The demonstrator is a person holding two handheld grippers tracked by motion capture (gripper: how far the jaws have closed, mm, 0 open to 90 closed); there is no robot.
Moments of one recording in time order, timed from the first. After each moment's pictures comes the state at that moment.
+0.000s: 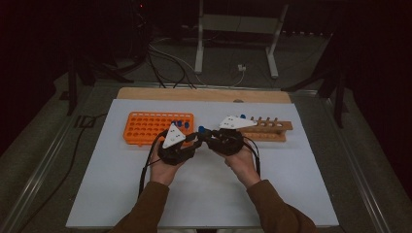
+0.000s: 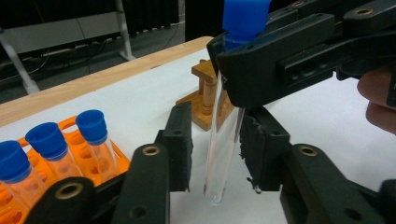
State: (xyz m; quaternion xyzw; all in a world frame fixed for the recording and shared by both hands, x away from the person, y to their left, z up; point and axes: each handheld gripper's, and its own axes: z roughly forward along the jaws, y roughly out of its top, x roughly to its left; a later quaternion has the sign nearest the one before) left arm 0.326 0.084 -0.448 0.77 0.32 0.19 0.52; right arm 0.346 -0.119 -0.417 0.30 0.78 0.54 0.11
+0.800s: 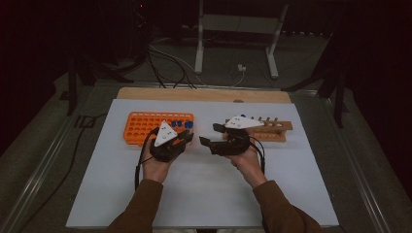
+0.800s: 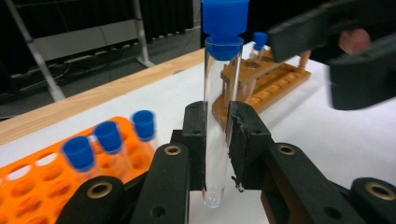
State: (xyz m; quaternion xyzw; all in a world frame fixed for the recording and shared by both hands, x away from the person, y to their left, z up) left arm 0.330 0.108 -0.442 0.76 0.33 0.22 0.52; right arm 0.347 -0.139 -0.419 0.32 0.78 0.53 0.12
